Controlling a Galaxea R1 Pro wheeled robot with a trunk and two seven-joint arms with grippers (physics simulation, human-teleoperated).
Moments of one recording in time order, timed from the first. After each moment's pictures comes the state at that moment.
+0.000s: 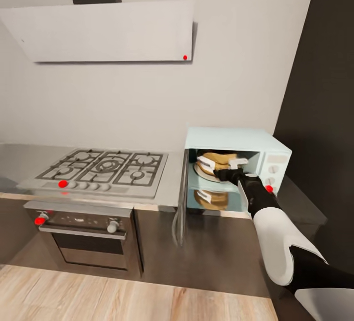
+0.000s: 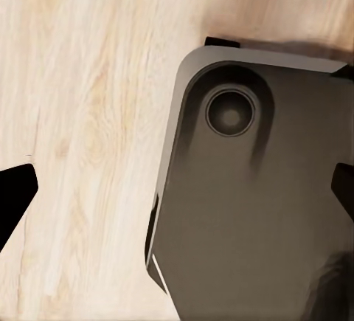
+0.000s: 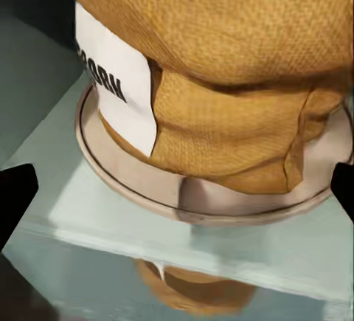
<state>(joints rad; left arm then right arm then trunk) 0.00 0.01 0.04 -0.05 0.13 -0.15 0.10 -1.04 0.07 -0.35 -0.57 0.42 0.28 0.26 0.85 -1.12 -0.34</state>
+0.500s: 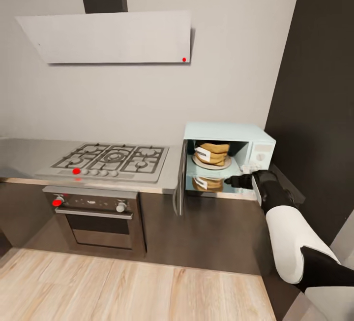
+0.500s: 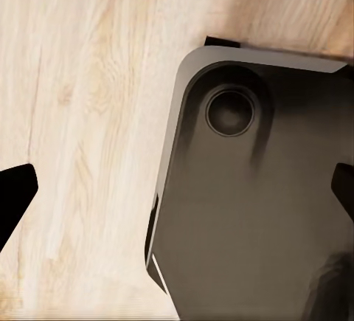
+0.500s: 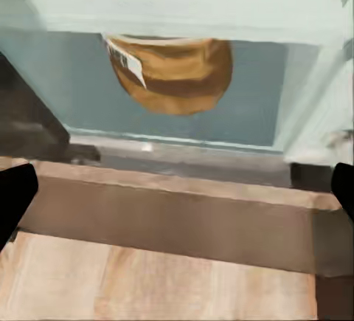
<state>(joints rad) 0.00 0.01 0.04 -0.05 0.14 -0.15 0.10 -1.04 0.00 -0.35 -0.65 0.42 0.69 0.34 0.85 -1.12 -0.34</state>
